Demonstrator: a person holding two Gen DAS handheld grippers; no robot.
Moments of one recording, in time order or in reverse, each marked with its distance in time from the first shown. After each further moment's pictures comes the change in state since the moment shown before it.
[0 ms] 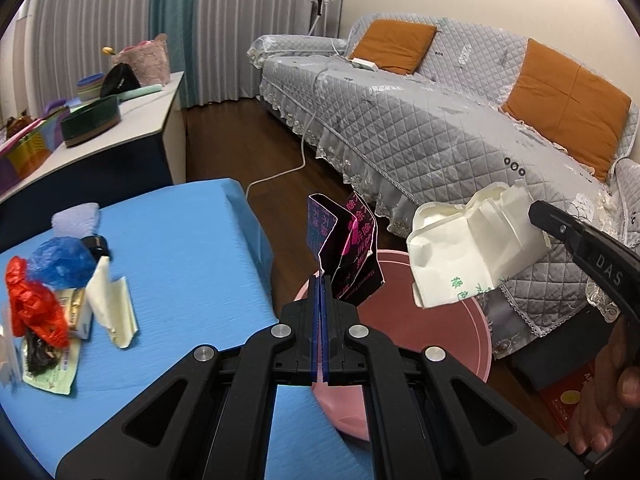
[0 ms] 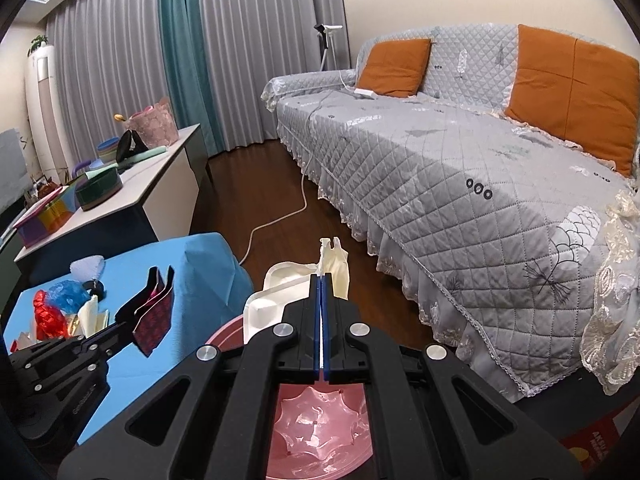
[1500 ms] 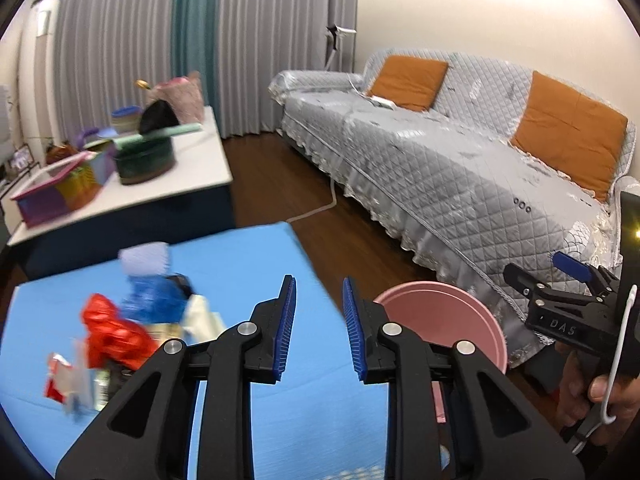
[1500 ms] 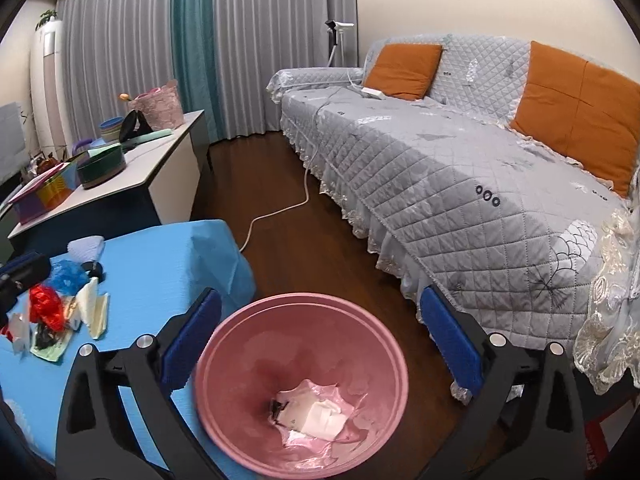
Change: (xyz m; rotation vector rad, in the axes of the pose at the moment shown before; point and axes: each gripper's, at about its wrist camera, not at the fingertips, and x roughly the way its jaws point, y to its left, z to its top) left arm -0.091 0.078 0.022 0.007 -0.123 0.063; right arm -0.014 0.038 -0.003 -0.057 0.012 -0.015
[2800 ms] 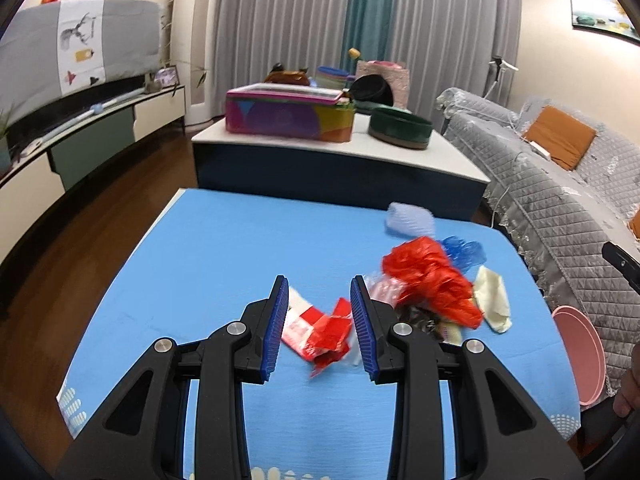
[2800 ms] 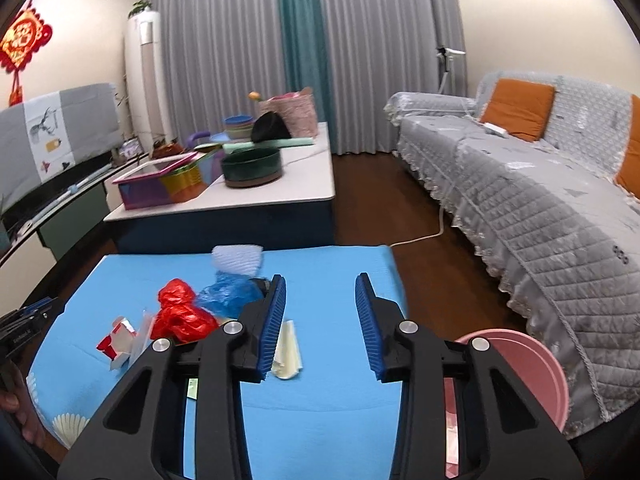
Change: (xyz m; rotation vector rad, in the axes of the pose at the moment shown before) left arm -0.092 0.267 -0.091 -0.350 0.016 0.377; right arm -0.017 0.223 0.002 -0.166 -0.059 0.323
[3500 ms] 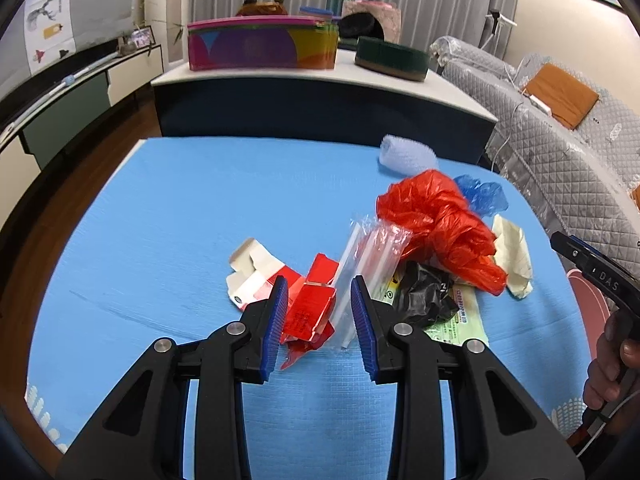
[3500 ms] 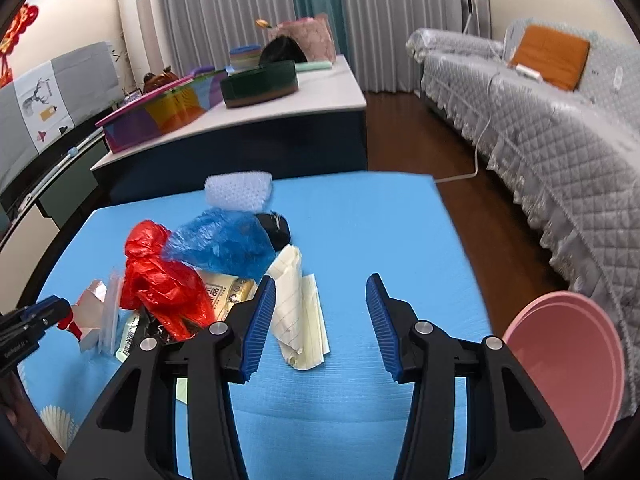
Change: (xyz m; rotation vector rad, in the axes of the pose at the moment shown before) left arm 0.069 -0.021 -0.020 0.042 0.189 -0.035; right arm 0.109 0.006 -0.040 0.034 0.232 0.064
